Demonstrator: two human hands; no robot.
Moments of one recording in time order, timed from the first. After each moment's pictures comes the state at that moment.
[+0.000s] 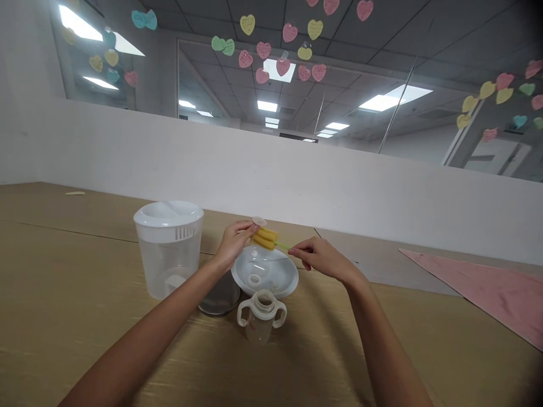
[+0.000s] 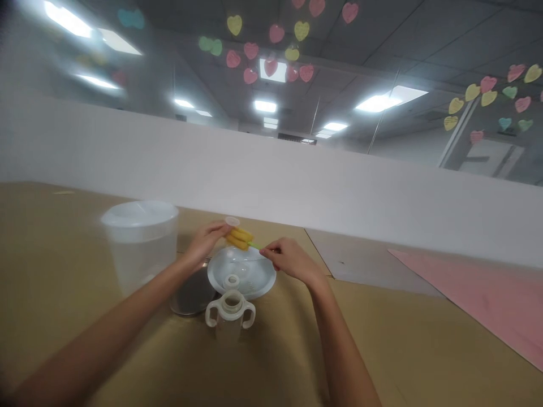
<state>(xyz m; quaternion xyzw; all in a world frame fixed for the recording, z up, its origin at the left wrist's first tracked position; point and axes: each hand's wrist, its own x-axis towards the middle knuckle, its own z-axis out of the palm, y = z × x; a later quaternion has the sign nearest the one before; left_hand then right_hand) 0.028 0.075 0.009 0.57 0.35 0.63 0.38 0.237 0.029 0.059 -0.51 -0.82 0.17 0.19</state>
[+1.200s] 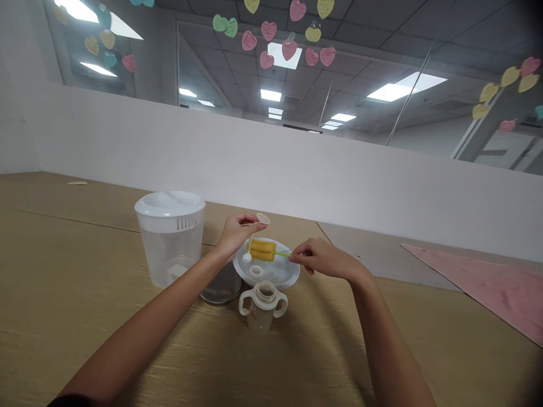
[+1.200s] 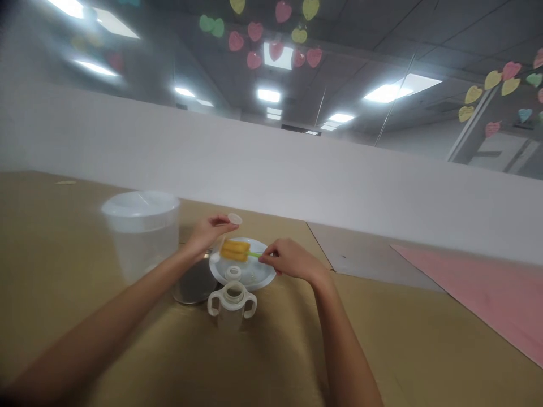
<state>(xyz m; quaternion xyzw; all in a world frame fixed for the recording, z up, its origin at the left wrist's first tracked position) 0.030 0.073 0.010 0.52 0.36 0.64 0.44 0.235 0.024 0.060 -0.49 -0.84 0.19 0.08</state>
